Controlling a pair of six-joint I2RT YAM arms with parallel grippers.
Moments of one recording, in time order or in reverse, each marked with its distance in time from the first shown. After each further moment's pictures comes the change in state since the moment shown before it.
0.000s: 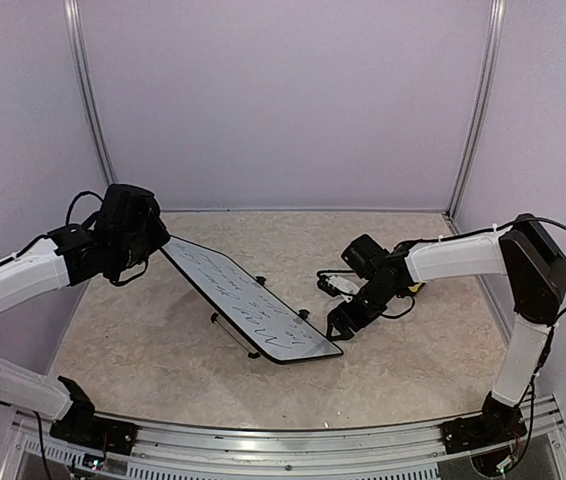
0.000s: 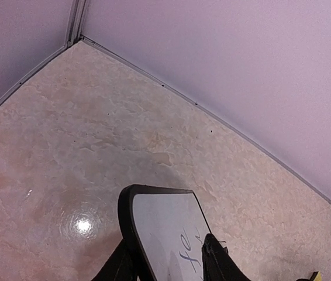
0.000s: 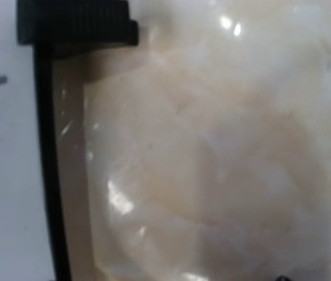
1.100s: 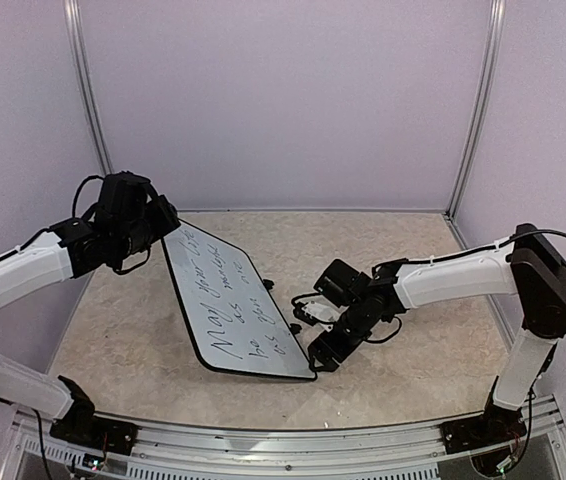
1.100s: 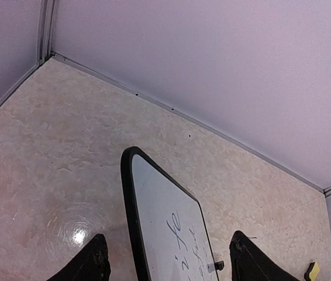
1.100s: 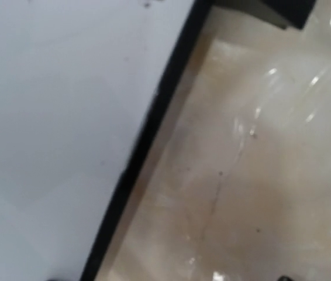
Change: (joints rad) left arm 0.040 0.051 0.037 0.112 0.093 0.151; right arm 0.240 -0.052 -0.034 -0.026 0.056 0.117
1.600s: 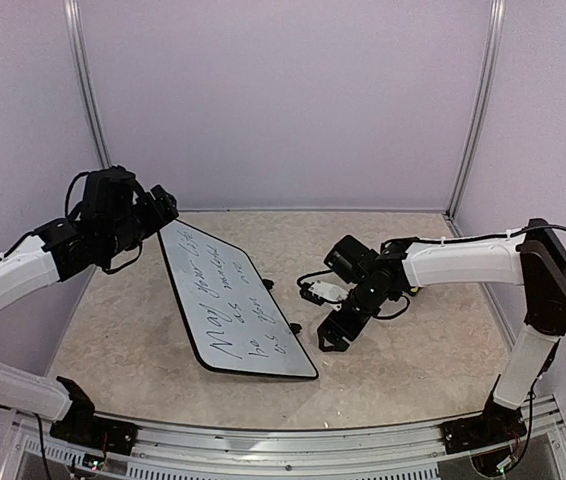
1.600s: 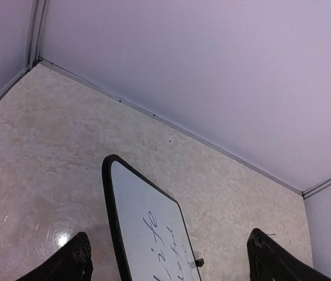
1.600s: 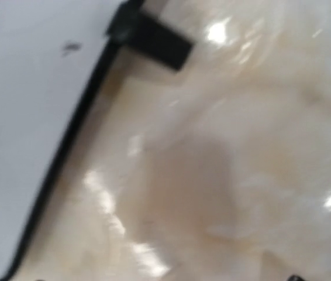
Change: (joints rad) left arm 0.000 -0.083 -0.002 -0.002 0.044 -0.009; right arm -0.080 -0.019 0.088 -0.113 0.053 -0.167
